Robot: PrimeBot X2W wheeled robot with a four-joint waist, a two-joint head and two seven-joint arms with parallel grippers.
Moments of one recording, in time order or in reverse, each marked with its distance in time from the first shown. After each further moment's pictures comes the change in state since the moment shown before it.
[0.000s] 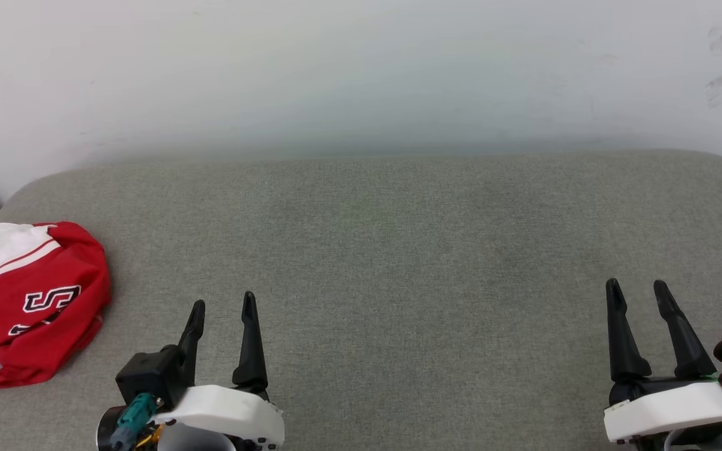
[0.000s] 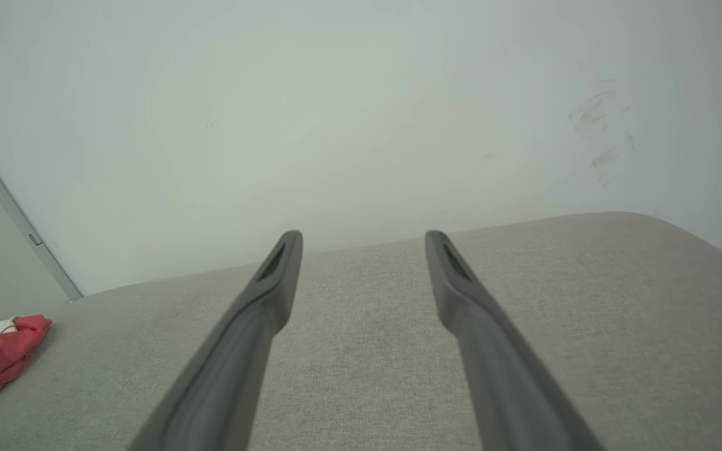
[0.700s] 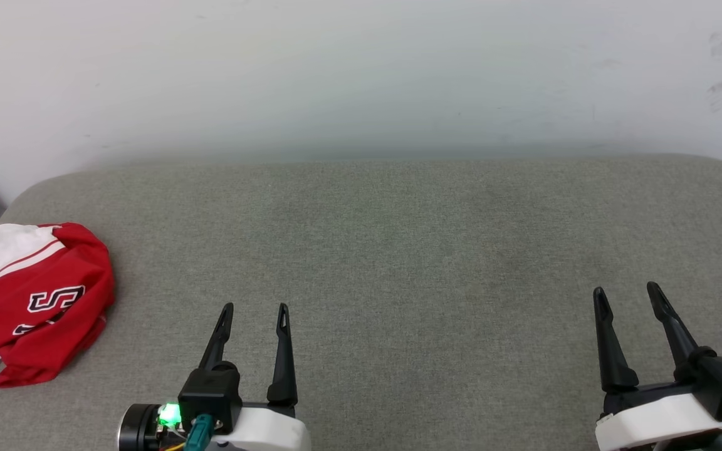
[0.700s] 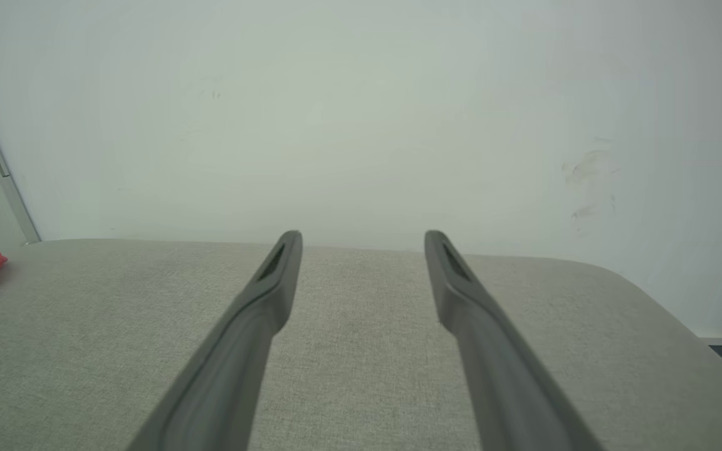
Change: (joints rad) left arm -0.026 0.087 -0.191 0.020 0.171 0.145 -0.051; right arm 0.016 0.000 0.010 -0.006 -0.230 0.000 -0.048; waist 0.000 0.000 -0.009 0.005
